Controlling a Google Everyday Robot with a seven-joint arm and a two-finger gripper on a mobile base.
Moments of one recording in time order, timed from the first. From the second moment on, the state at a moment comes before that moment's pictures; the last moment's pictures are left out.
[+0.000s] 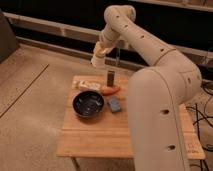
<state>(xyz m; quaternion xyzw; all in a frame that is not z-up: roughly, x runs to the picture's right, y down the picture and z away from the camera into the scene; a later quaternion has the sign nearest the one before) -0.019 -0.199 0.800 -0.27 -0.06 0.55 0.79</state>
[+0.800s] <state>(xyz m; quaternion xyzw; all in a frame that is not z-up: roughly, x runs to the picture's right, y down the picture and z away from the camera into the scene) -0.015 -0.190 0.803 -0.29 -0.05 0.53 0.79</state>
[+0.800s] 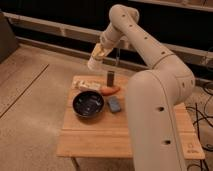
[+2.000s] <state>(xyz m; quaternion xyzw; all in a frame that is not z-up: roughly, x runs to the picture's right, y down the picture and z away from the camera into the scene) 0.055 -0.196 0.826 -0.23 0.08 0.51 0.82</state>
